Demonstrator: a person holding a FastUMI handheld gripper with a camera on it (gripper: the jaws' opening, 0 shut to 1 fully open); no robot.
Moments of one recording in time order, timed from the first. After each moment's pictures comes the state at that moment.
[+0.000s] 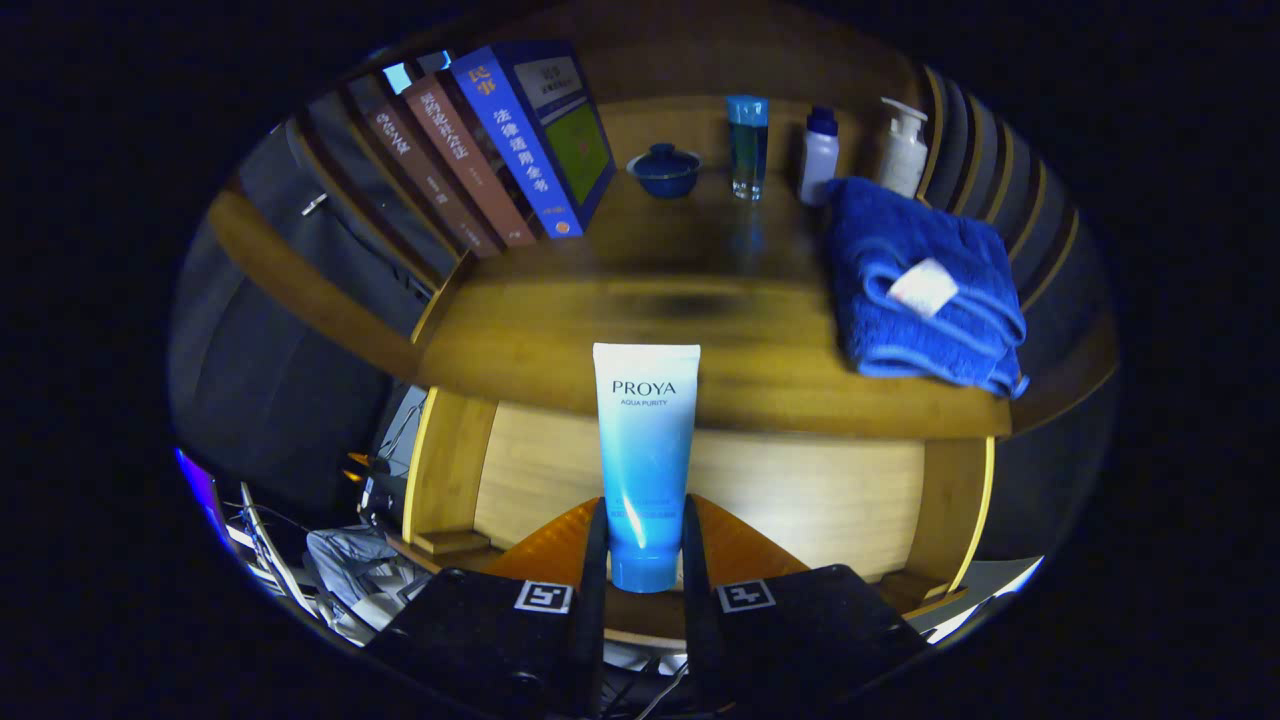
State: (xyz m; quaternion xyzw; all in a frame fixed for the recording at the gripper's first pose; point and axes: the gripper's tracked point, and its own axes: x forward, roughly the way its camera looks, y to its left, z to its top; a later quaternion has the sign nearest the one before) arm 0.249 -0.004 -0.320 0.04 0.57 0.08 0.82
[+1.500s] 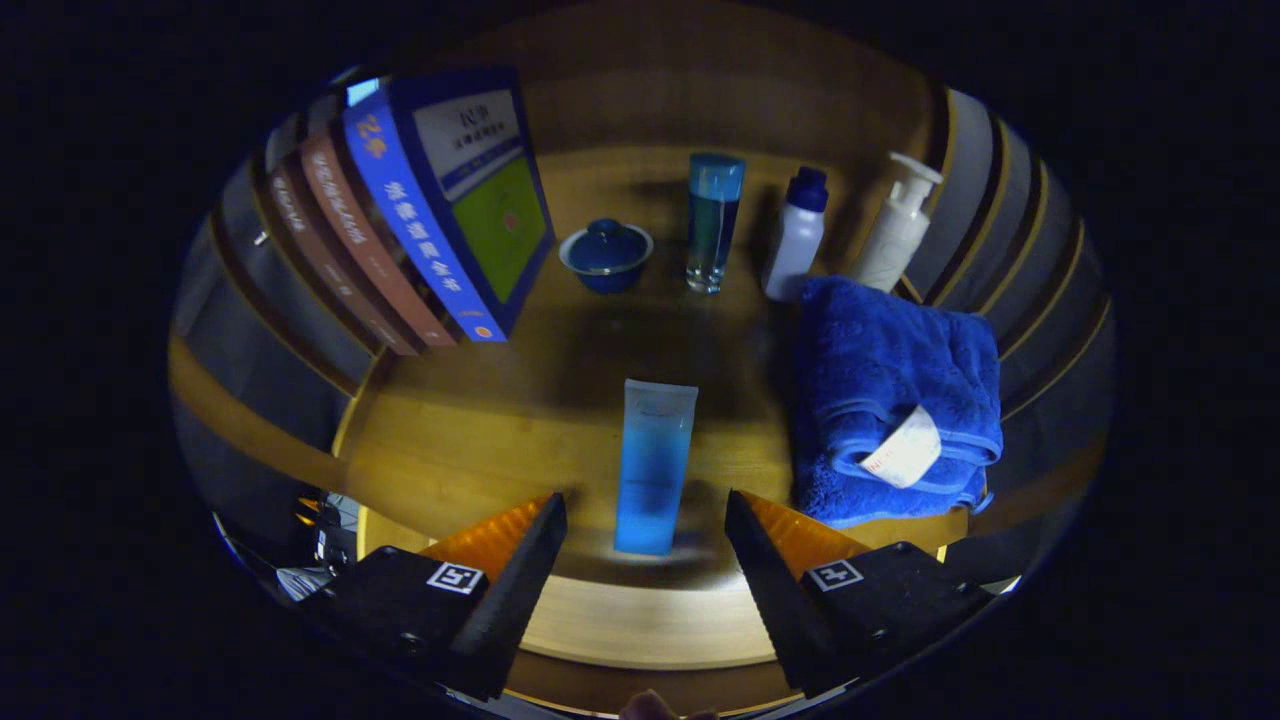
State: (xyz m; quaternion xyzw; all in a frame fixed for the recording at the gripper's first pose) arm 0.329 -0.025 -0.314 0.01 0.48 0.04 0.87
